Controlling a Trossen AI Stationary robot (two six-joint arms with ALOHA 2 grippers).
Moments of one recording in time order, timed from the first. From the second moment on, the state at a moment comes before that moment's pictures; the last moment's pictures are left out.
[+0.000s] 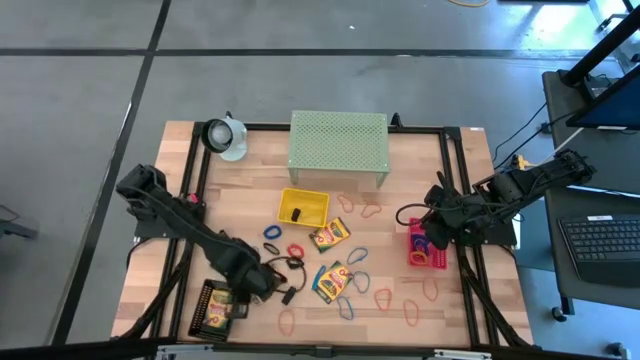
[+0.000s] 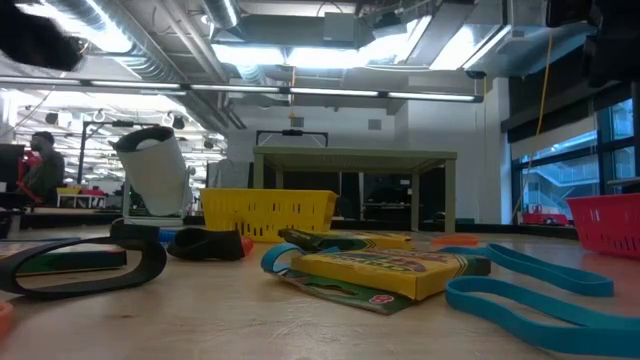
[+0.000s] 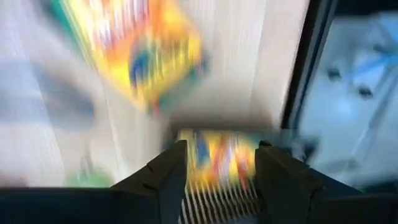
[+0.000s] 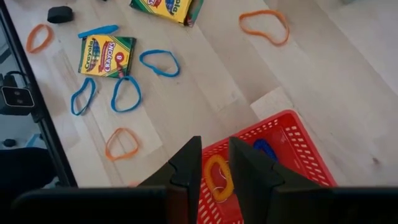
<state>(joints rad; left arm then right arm) -0.58 1.65 1.26 -0.98 0.27 -0.61 0.43 0.82 0.88 -1.12 0.16 0.98</state>
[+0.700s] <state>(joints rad) -0.81 1.83 1.26 -0.84 -0.15 -0.56 0.43 0.82 0.88 -1.09 0.14 1.04</state>
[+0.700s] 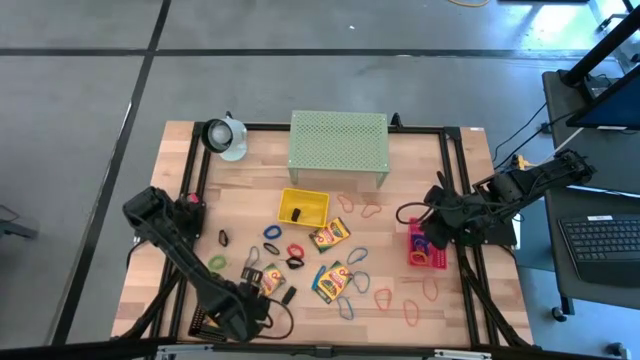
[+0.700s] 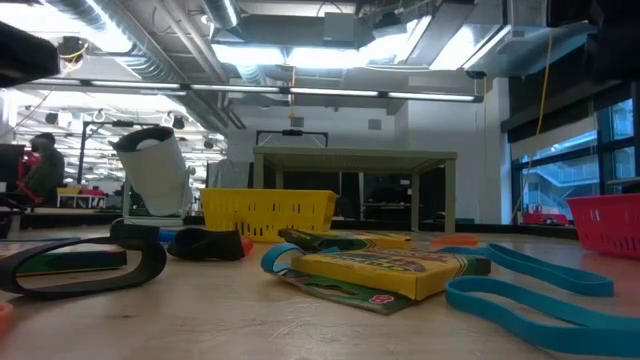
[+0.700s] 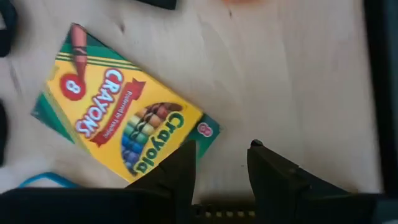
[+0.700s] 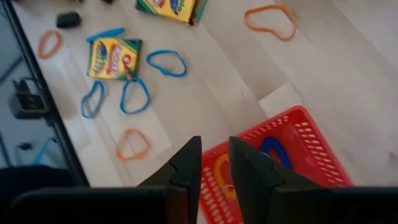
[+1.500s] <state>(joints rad) -0.89 1.97 1.26 -0.87 -0.41 -0.56 0.43 0.82 0.88 -0.84 0.14 1.17</state>
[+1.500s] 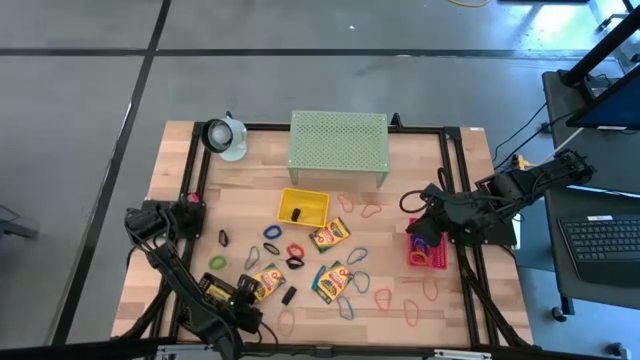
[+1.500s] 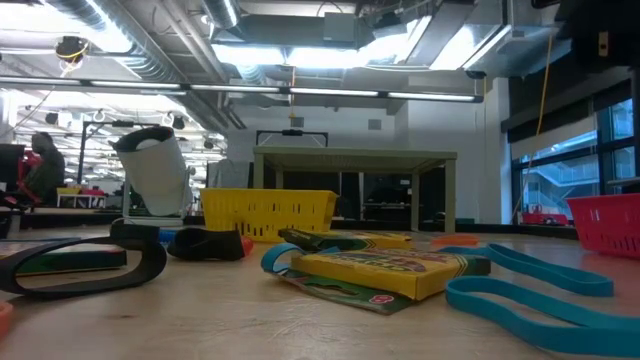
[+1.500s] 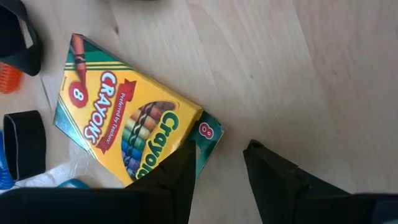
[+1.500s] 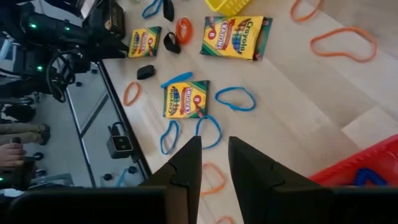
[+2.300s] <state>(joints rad) -0.85 1.96 1.26 -0.90 -0.53 -0.50 0.43 0.83 0.88 -0.82 0.12 1.16</state>
